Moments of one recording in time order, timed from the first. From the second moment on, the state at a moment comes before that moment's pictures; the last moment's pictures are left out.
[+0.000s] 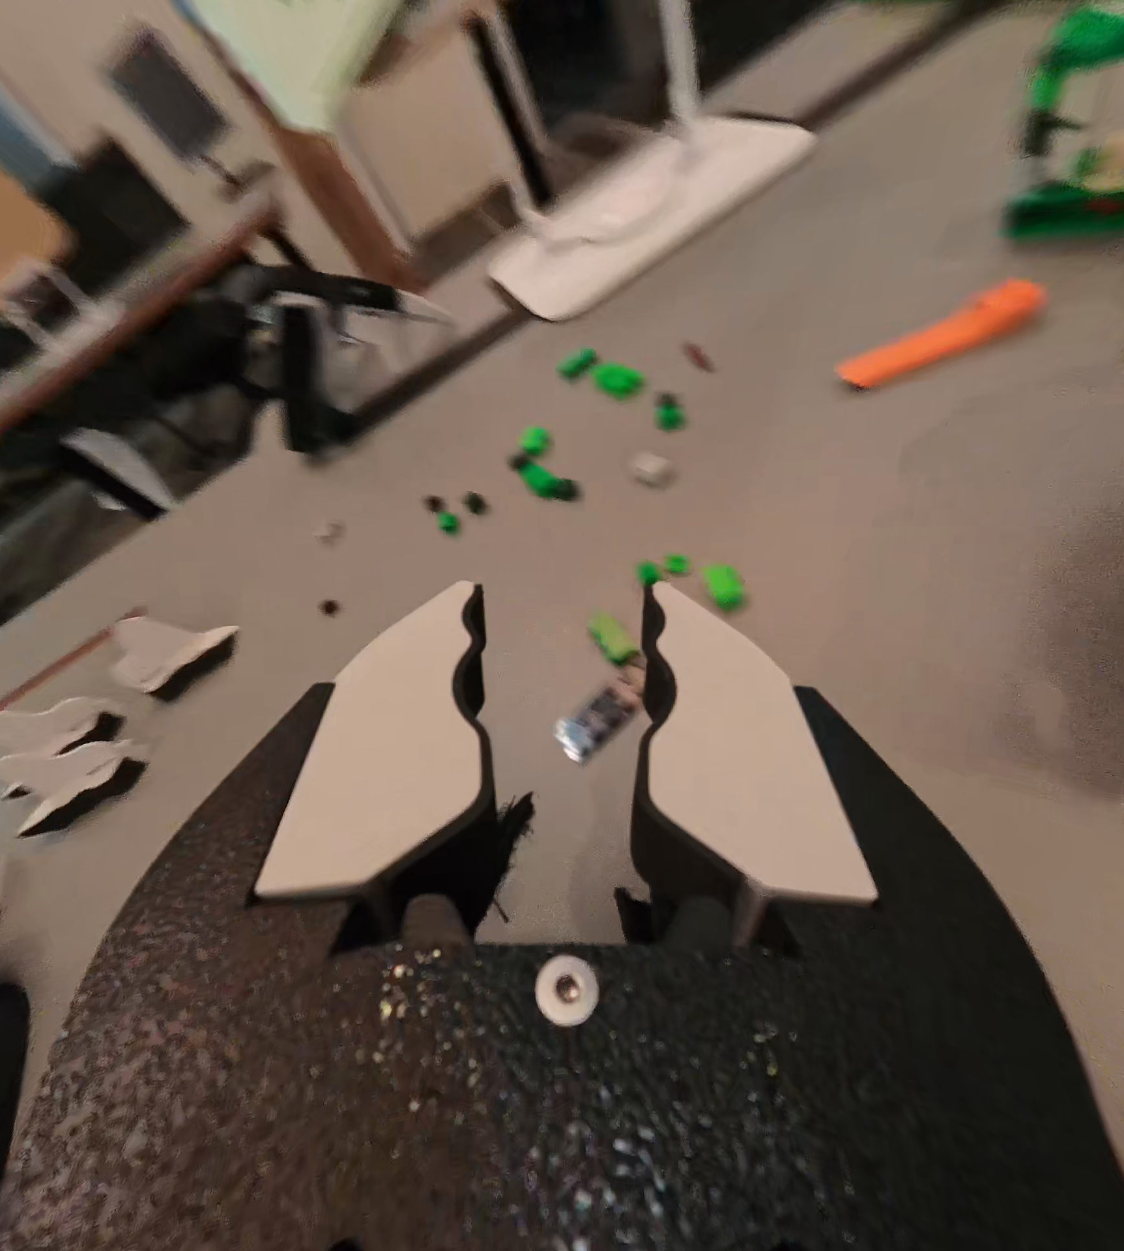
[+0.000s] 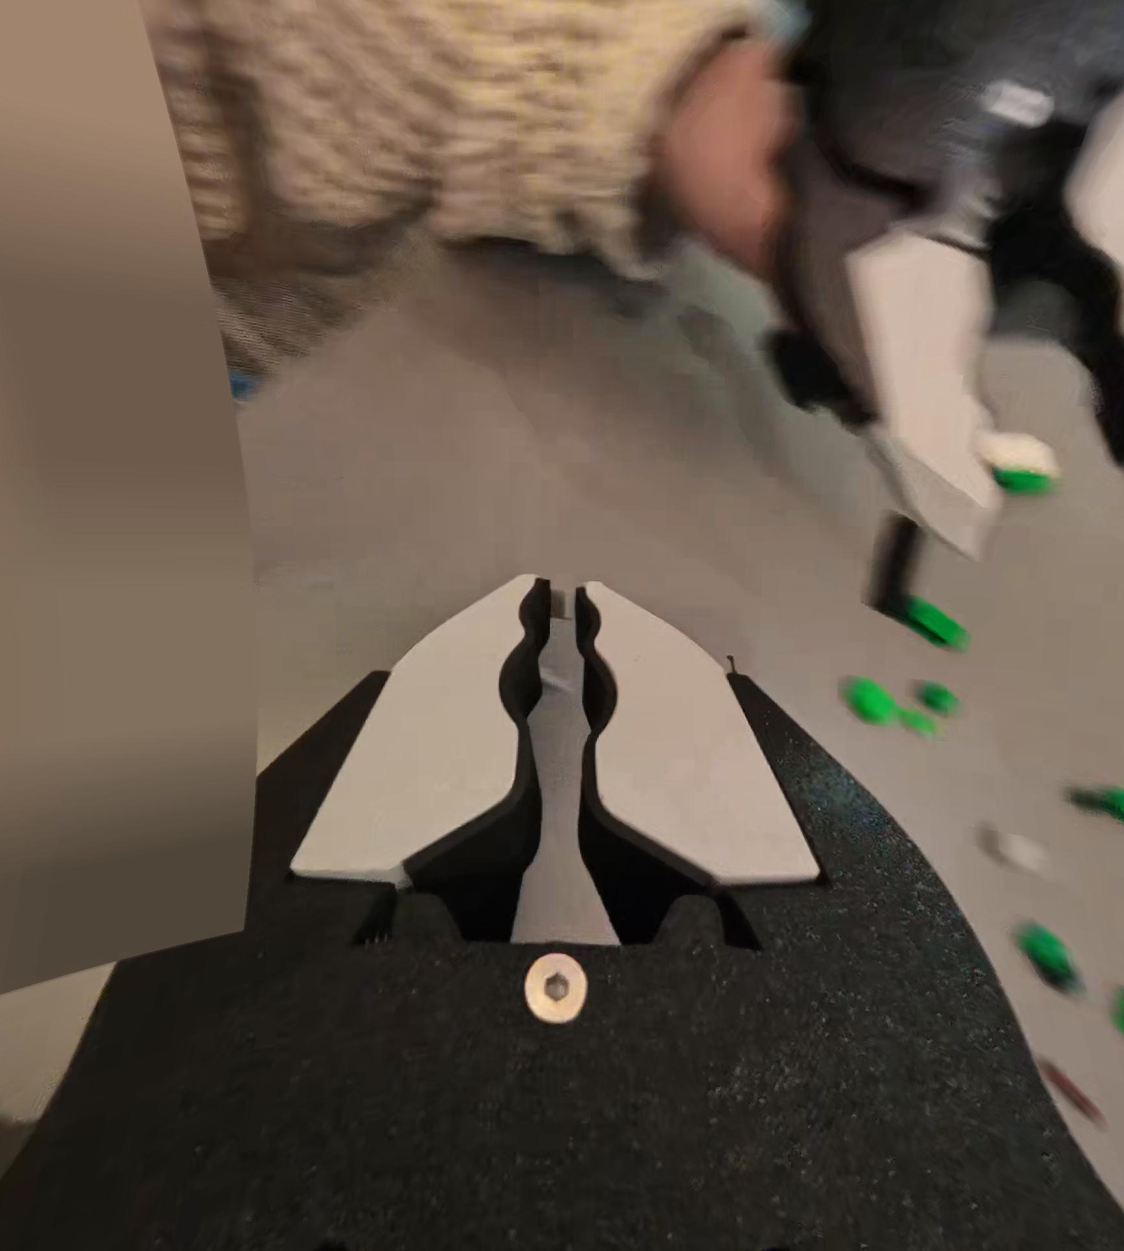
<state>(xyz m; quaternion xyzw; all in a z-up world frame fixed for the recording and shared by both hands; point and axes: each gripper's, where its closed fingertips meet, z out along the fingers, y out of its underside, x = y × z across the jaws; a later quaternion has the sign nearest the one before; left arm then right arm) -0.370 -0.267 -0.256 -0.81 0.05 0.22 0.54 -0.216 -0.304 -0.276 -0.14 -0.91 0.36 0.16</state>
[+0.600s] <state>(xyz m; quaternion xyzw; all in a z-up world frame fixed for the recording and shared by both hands) -0.406 -0.270 -0.267 -0.78 0.00 0.27 0.57 -0.374 -0.169 -0.251 -0.44 -0.80 0.30 0.27</state>
